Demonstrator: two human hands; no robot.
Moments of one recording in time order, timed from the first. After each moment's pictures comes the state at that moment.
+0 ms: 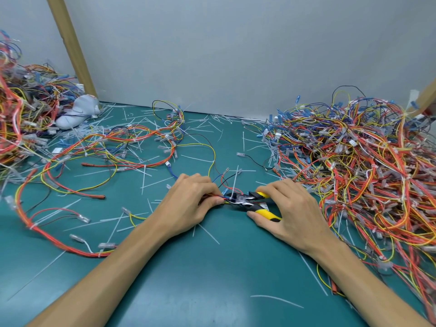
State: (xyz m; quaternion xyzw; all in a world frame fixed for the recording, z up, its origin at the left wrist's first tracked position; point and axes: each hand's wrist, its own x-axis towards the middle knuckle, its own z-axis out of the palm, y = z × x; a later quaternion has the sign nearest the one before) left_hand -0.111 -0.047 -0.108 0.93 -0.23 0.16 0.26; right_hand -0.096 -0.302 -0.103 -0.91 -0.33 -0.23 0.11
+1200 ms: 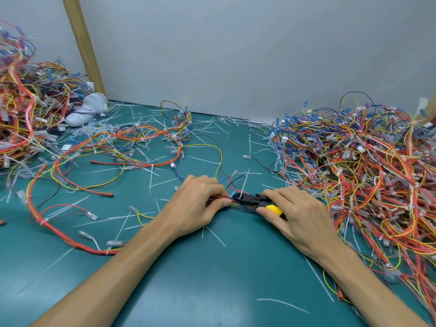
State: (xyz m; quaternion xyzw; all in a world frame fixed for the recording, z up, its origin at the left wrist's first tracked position) left_hand -0.112 -0.047 -0.108 0.92 -0.22 0.16 0.27; right_hand -0.097 -0.300 -0.101 -0.90 -0.33 -0.27 0.07
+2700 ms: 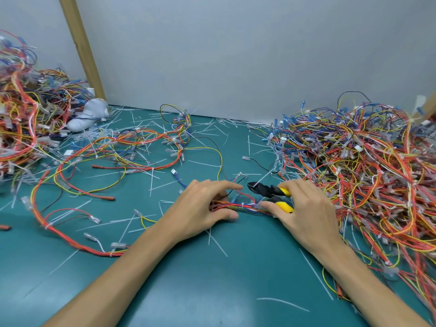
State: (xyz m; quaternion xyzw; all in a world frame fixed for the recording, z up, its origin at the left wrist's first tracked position) left_hand -0.118 -0.052 -0.102 0.91 -0.22 0.12 0.33; right_hand -0.092 -0.301 -0.101 -0.92 -0.20 -0.31 0.12
